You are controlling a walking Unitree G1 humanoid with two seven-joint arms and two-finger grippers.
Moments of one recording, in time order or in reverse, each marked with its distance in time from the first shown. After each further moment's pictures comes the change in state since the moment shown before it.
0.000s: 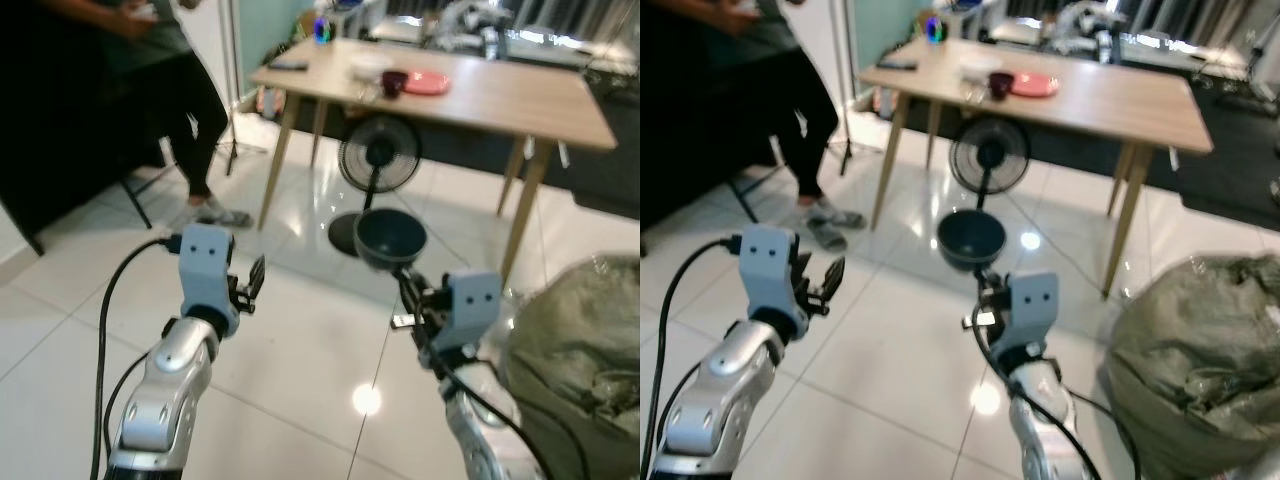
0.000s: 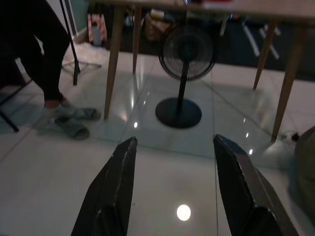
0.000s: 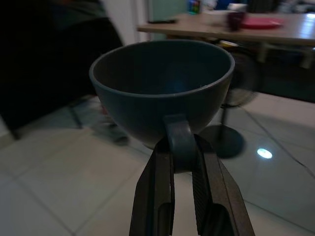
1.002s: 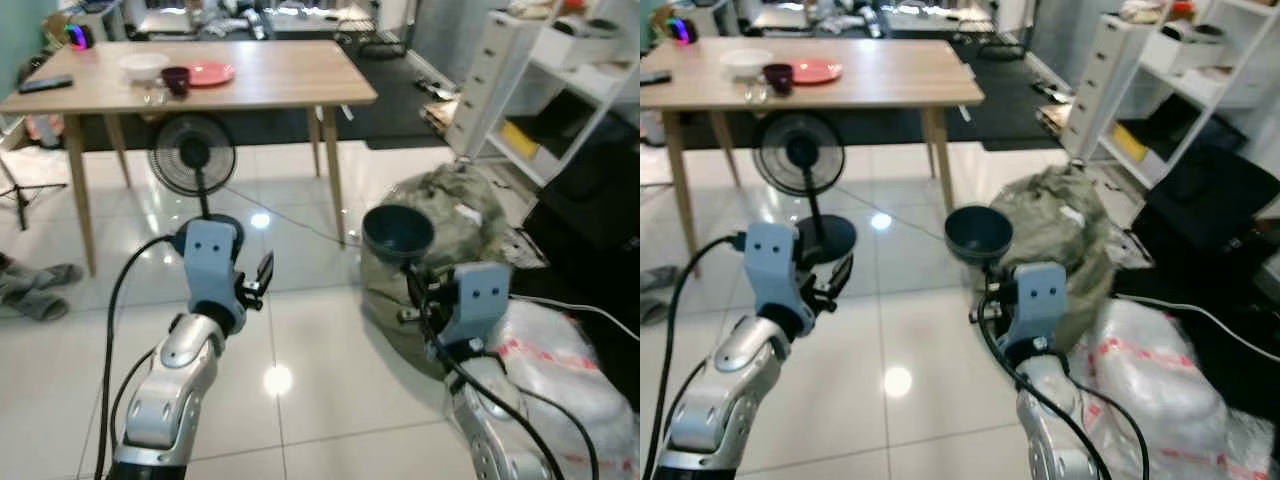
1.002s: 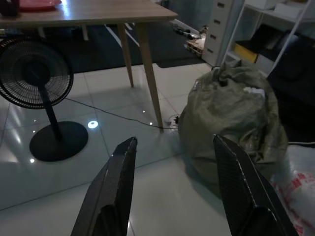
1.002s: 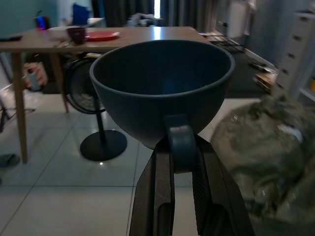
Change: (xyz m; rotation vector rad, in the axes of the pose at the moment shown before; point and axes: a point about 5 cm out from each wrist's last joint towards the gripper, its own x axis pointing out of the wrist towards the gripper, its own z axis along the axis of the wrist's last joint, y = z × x) left arm 0.001 0.001 0.005 0.012 -0.030 0.010; right arm 0.002 -0.003 0.003 -0.006 -0.020 -0.013
